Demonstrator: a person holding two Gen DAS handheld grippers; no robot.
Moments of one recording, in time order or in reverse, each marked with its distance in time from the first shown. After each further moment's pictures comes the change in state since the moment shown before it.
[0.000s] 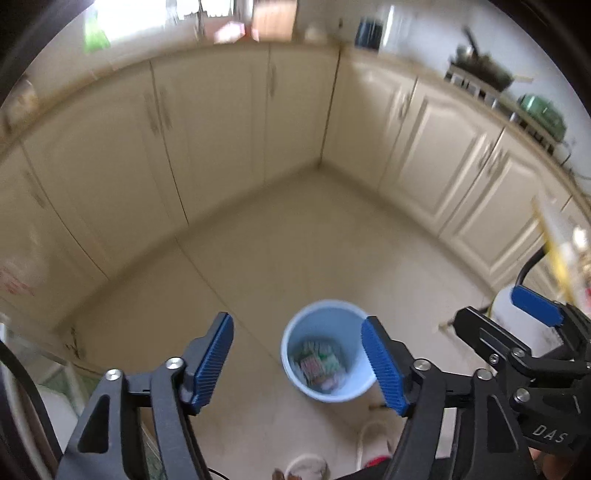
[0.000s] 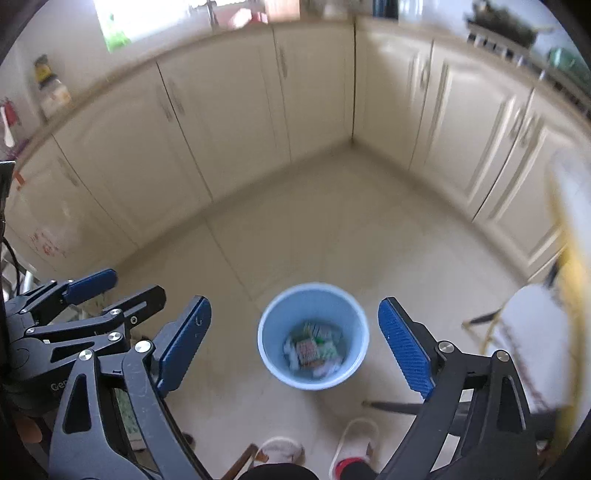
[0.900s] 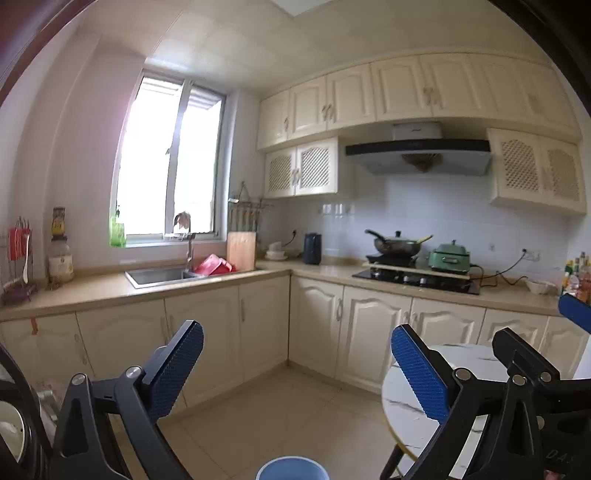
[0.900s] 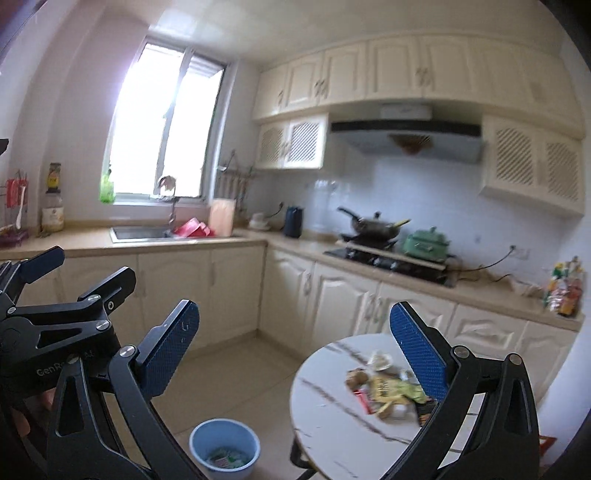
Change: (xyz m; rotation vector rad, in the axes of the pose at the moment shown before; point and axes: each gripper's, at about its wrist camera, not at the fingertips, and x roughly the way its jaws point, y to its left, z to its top) left arm -0.236 -0.214 -0.202 0.105 -0.793 -0.084; right arm -0.418 0.048 -0.065 -0.035 -0.754 -0.387
